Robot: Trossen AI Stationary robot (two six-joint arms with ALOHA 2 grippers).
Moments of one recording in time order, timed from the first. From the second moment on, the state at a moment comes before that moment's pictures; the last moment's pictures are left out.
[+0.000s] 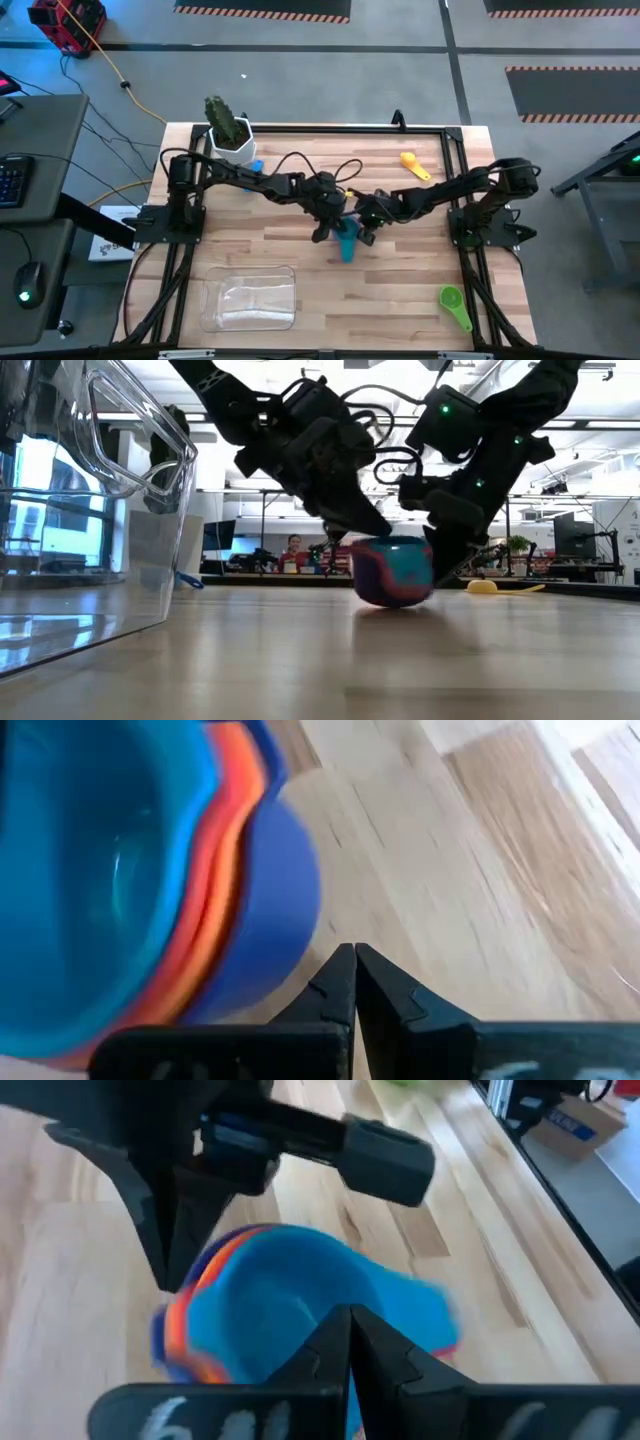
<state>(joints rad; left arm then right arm) 0.11 1.97 1.17 0.11 0.48 -0.01 0.00 1.61 0.70 -0.11 0.10 0.40</state>
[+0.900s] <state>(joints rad) 0.50 1.38 1.09 -0.04 0.59 -0.01 -0.46 0.85 0.56 -0.67 0.34 1.00</state>
